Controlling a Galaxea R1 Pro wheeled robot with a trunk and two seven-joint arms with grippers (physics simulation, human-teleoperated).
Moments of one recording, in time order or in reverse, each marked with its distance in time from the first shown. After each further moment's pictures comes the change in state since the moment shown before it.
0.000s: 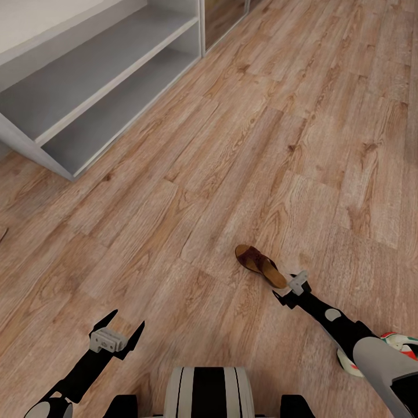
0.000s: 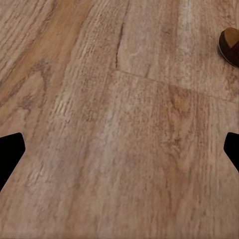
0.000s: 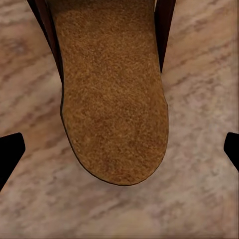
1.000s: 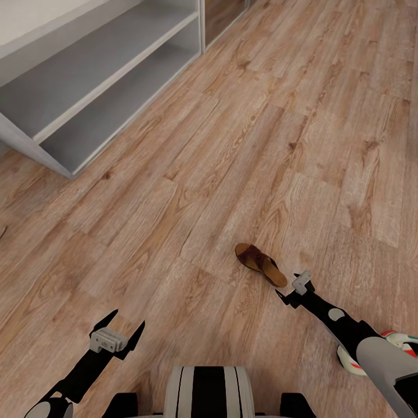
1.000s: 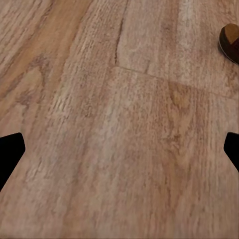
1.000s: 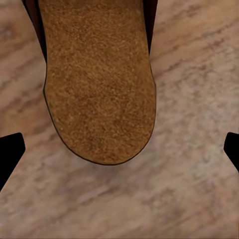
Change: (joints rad) left arm 0.000 -0.001 -0.001 0.000 0.000 0.000 0.000; right arm -0.002 -0.016 0.000 0.000 -0.001 0.000 0.000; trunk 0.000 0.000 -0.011
